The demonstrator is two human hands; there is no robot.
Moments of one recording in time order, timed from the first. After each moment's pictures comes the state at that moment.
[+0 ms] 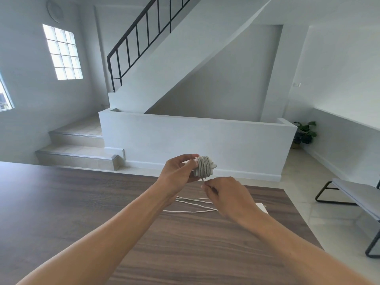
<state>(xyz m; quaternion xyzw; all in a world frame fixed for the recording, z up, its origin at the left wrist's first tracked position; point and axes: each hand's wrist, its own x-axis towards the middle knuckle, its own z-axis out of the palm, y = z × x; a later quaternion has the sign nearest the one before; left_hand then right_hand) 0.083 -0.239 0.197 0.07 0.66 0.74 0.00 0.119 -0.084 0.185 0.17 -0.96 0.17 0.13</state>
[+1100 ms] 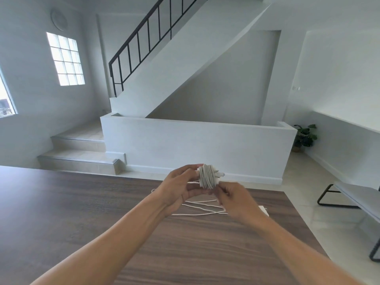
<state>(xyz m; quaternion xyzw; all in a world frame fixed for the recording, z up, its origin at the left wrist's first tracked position) 0.104 -0.245 0.193 0.10 0.53 0.83 0.14 0.120 -0.069 0.176 0.13 -0.90 0.40 0.08</state>
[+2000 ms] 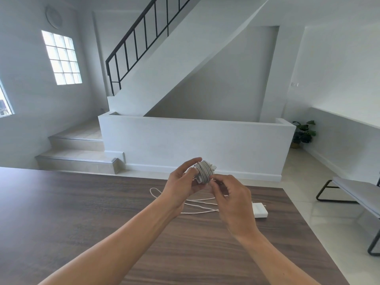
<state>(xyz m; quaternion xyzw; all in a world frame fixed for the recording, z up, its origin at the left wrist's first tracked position) 0.100 -0.223 0.185 0.05 0.55 0.83 0.04 0.131 -0.088 0.154 0.13 -0.80 0.46 0.35</state>
